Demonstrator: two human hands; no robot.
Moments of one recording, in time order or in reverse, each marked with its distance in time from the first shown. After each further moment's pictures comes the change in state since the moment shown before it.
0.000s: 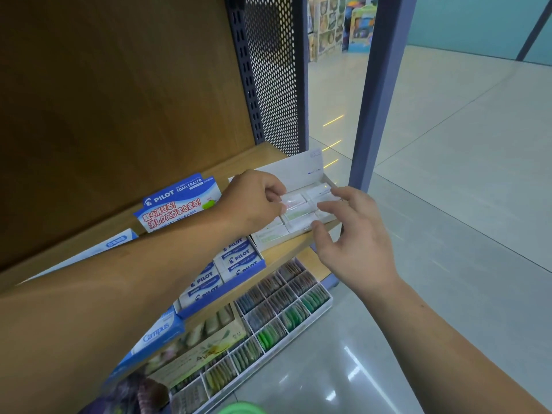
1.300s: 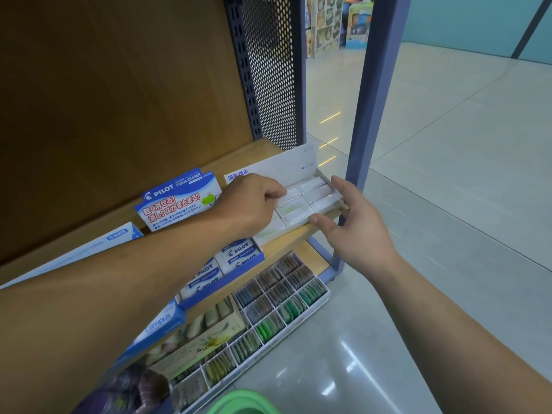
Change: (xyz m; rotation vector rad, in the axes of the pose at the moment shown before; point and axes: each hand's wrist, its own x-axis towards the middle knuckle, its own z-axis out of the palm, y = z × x) left_hand -0.015 0.001 -0.001 0.114 -0.044 0.031; right_hand 0.014 -0.002 -0.015 0.266 -0.234 0.305
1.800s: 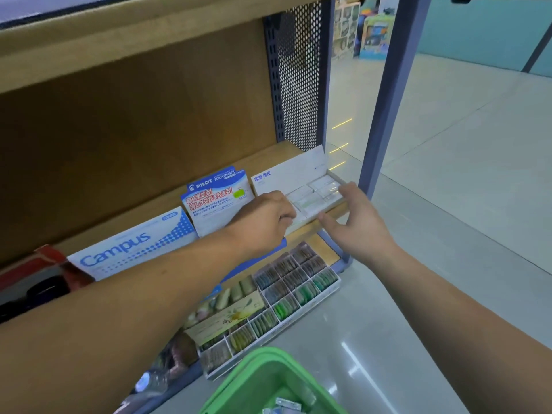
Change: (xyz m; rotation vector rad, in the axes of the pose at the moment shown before) left_hand -0.065 -0.015 -0.009 0.182 -0.048 0.236; right_hand -0.023 -0.029 0.006 -0.238 -0.107 0.013
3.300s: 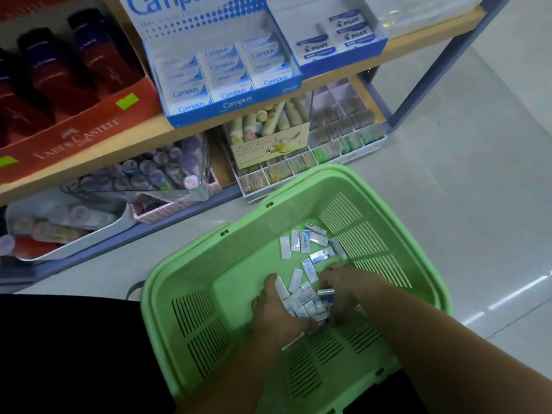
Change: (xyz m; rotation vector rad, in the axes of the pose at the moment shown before) left_hand -0.395 0.060 0.285 -0.743 -0.297 -1.122; right_hand -0.292 0.081 0.152 -0.726 -1.358 0.179
